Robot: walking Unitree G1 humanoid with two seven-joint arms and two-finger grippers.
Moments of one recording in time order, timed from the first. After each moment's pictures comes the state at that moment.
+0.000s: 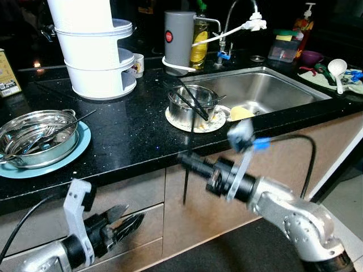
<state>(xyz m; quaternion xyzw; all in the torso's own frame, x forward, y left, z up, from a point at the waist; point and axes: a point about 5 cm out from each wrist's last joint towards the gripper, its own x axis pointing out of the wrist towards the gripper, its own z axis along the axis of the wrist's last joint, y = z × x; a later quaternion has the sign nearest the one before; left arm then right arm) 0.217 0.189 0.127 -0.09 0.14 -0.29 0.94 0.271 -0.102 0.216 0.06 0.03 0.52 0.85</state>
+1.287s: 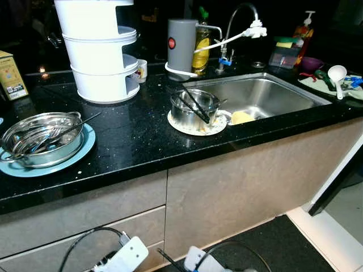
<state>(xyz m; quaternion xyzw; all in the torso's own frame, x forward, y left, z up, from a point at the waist) 0.215 0.150 -0.016 0.27 0.30 -0.21 0.89 0.214 -0.119 -0.035 -0.20 0.40 0.40 0.80</state>
